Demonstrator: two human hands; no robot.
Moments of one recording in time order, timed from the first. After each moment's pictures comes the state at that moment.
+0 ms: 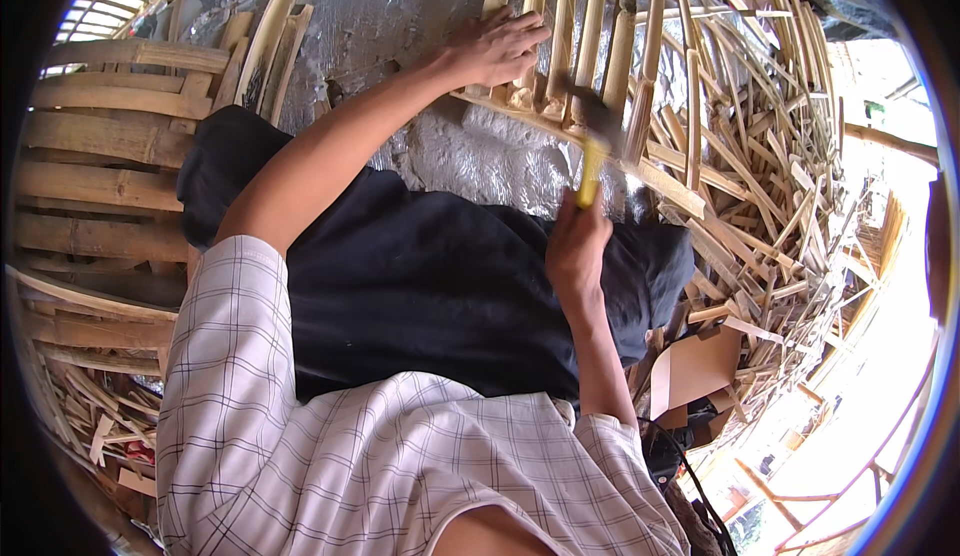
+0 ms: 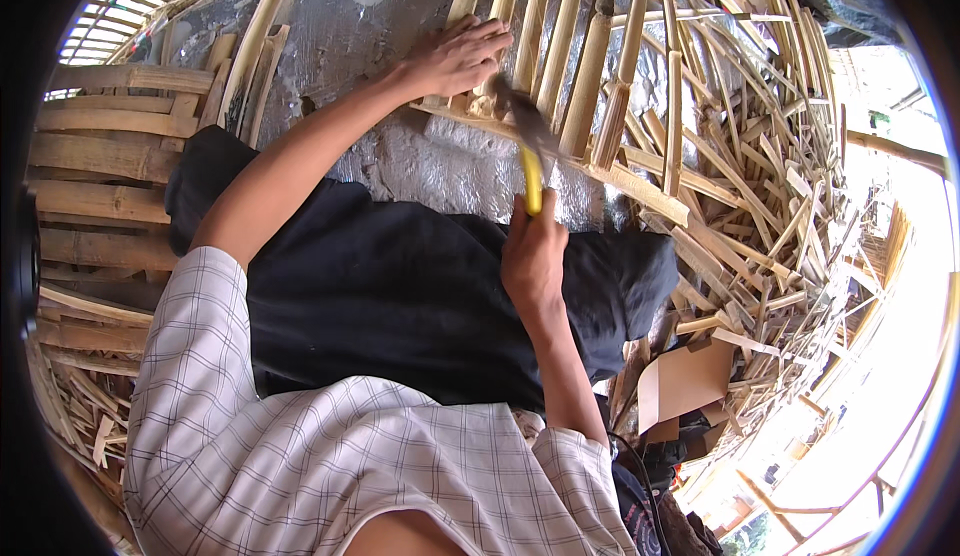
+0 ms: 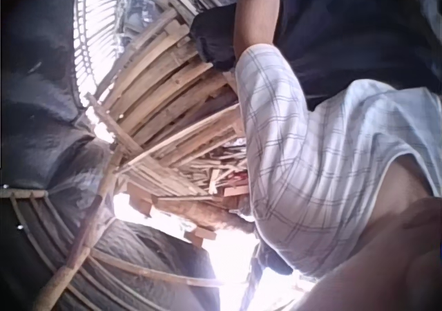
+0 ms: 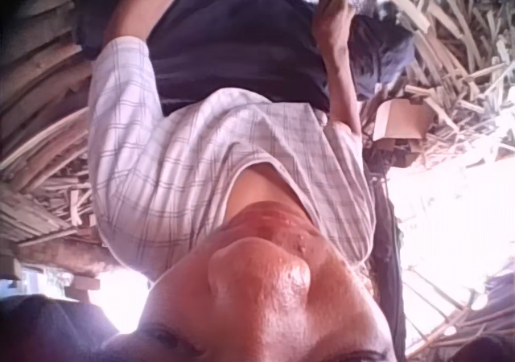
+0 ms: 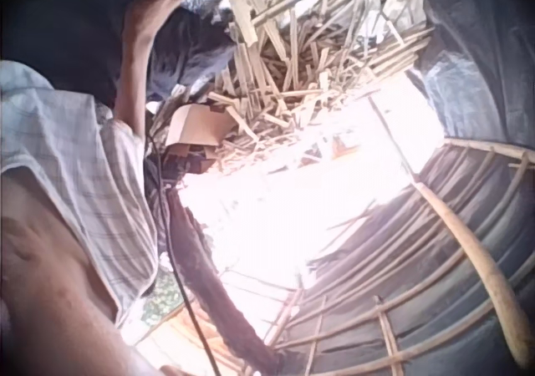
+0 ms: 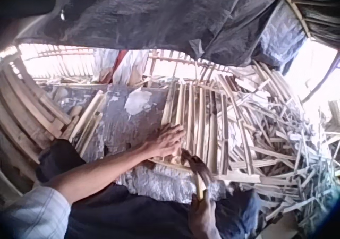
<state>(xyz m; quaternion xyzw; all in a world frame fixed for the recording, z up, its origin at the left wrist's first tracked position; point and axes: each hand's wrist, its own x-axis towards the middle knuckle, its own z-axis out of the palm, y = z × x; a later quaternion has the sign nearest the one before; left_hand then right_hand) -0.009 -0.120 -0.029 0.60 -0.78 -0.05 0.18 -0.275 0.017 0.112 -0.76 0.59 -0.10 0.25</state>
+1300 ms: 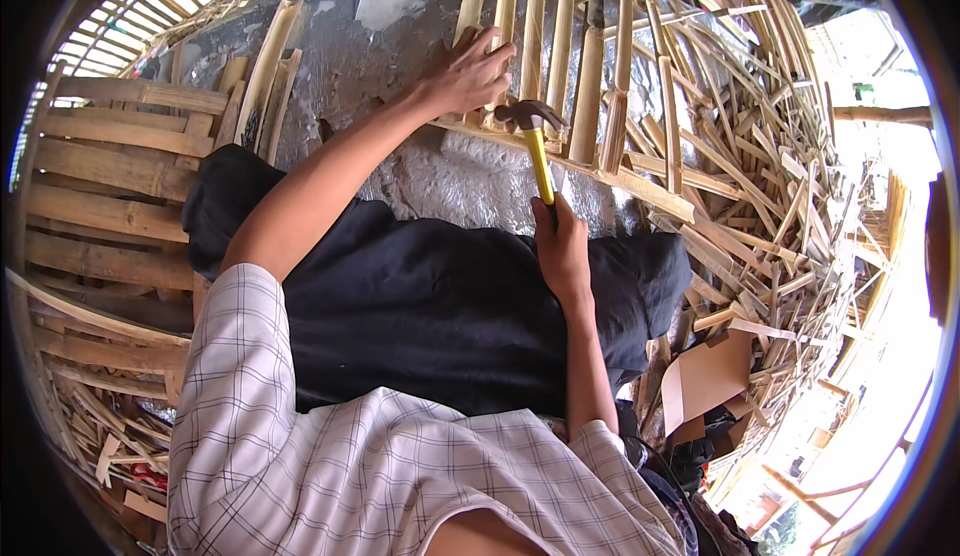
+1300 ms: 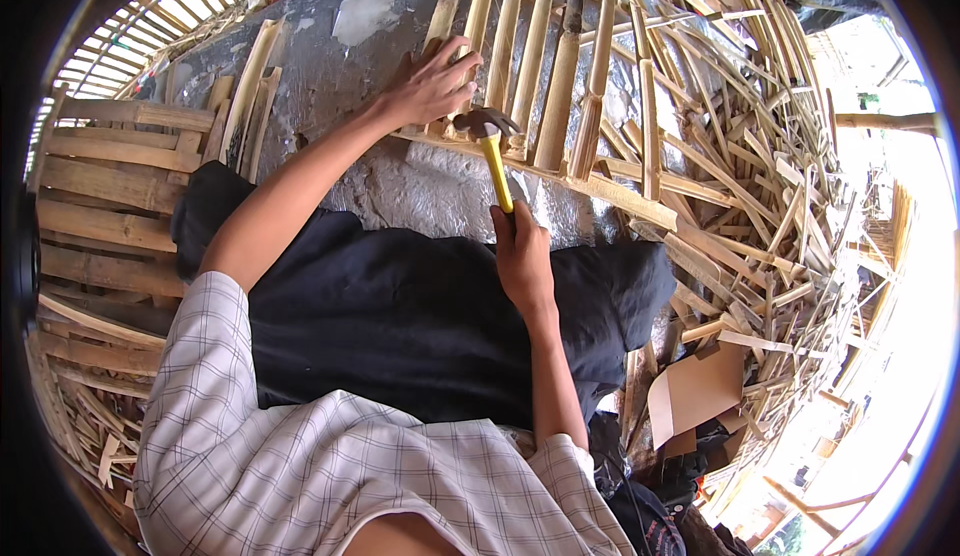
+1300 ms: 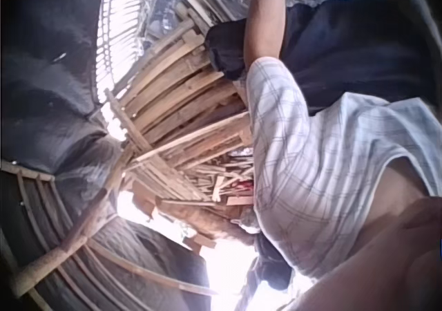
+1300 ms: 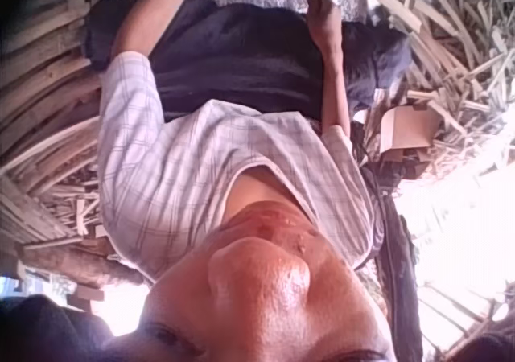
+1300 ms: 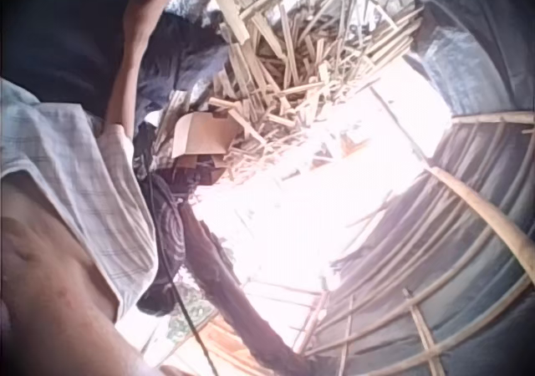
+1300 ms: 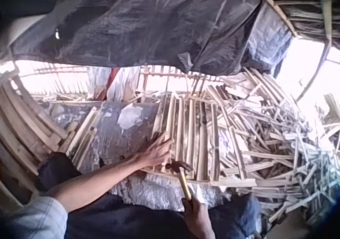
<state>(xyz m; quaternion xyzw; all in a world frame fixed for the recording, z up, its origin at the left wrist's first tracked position) -0.016 -0.119 0.013 0.61 -0.77 -0.14 0.12 -0.290 -0.002 0.095 -0.77 0.51 -0.16 0.35</state>
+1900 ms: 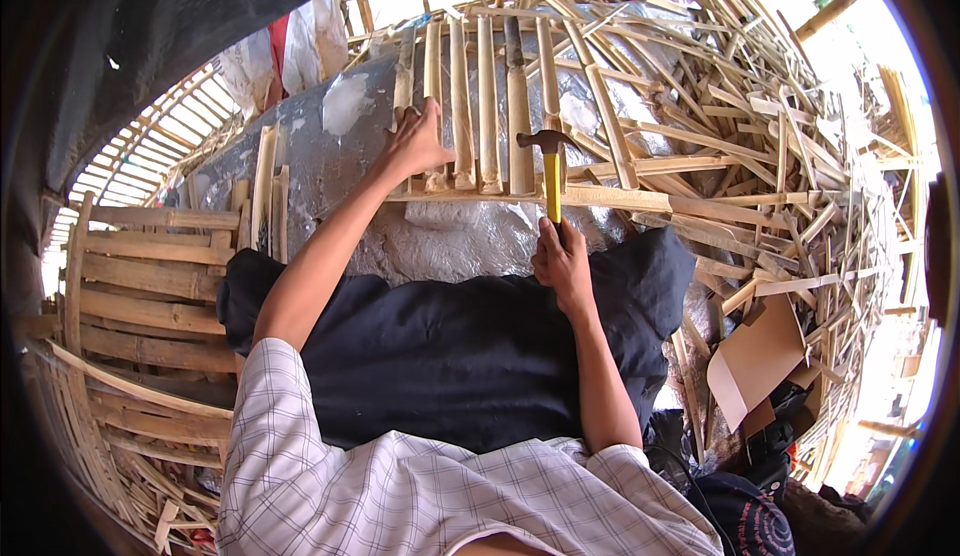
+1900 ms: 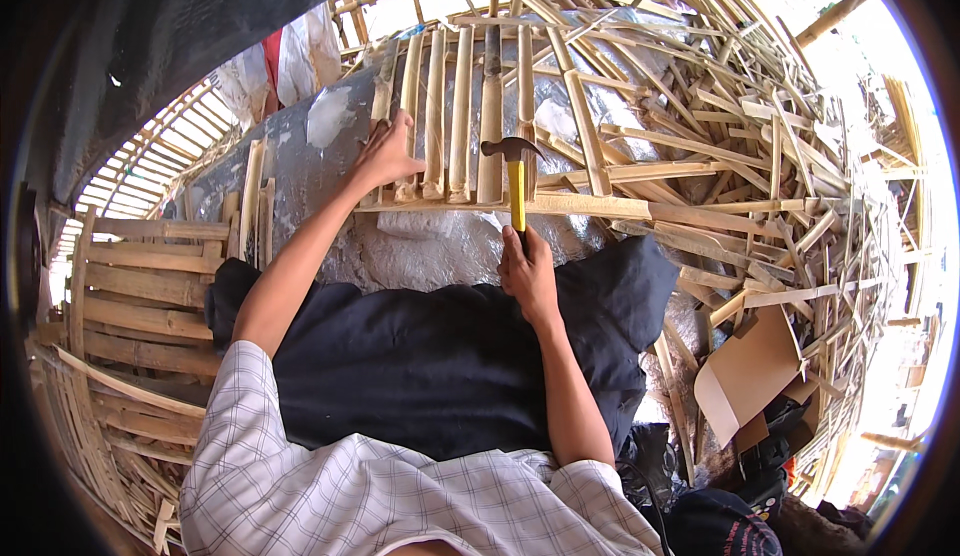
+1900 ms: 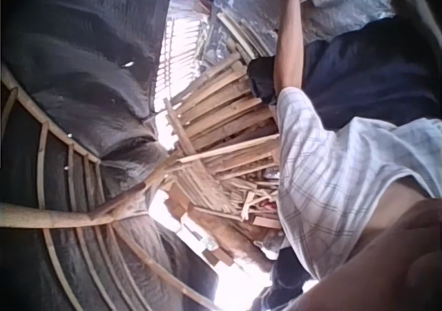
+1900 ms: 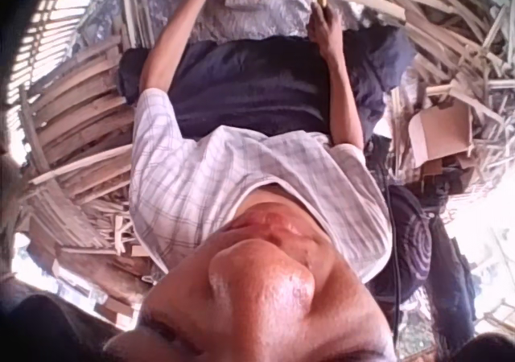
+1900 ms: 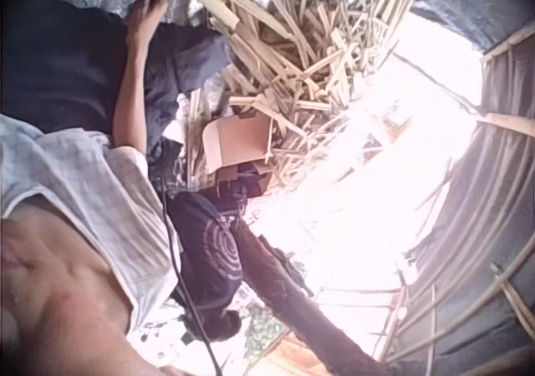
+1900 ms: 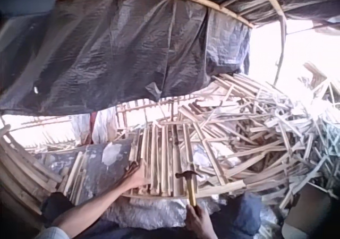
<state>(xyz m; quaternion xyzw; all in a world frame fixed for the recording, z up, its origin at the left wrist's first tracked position) -0.031 -0.124 0.068 0.73 -0.61 -0.26 0.13 -0.324 -0.019 0.085 -0.44 0.51 -0.35 0.65</state>
